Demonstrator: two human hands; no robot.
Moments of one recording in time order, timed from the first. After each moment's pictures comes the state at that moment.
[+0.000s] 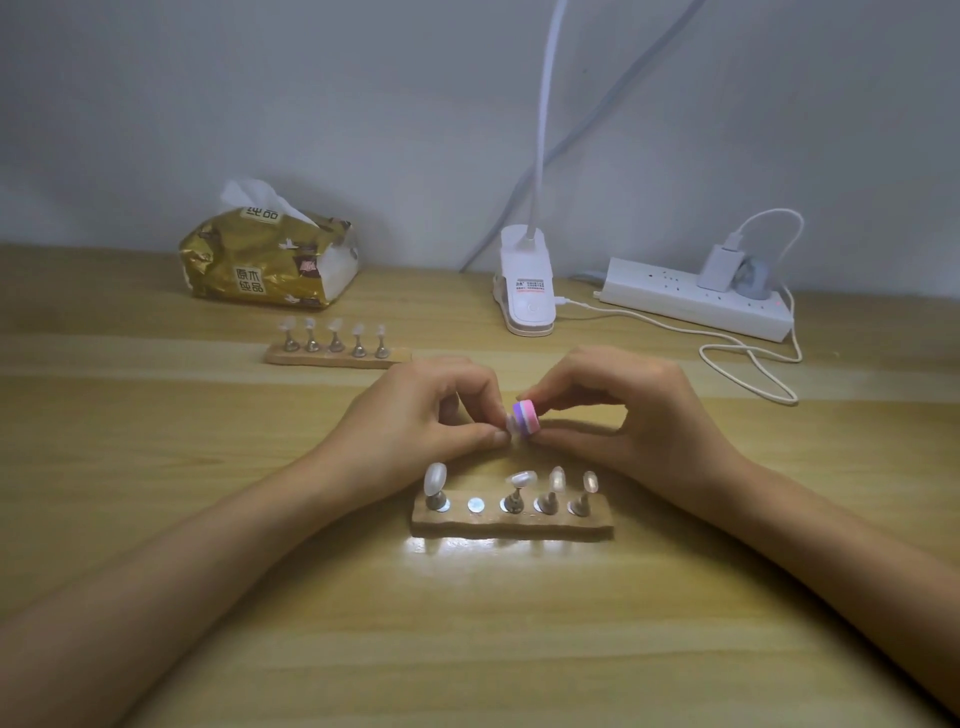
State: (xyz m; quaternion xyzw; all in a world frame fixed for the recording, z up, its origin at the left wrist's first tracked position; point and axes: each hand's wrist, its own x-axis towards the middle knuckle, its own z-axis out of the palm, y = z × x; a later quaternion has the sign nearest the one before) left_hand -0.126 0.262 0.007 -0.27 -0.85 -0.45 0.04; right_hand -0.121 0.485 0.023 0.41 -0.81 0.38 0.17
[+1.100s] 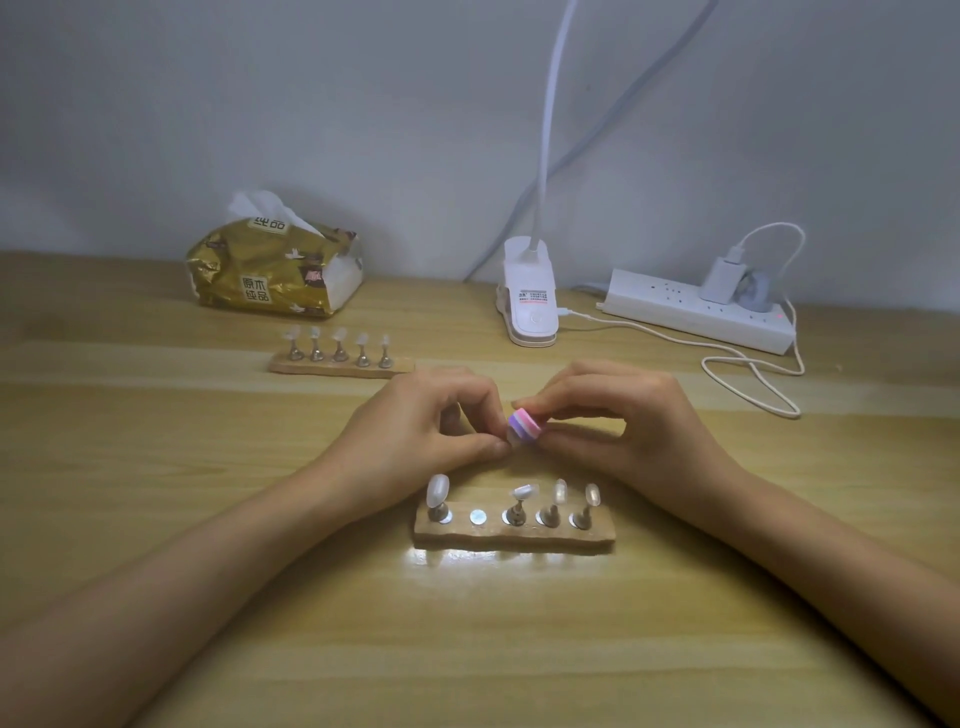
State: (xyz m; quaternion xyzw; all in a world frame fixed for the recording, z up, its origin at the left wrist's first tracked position) left_hand -0.124 0.262 0.007 -0.26 -0.85 -0.46 0.04; right_hand -0.125 0.486 0.021 0.42 -0.81 0.38 0.17
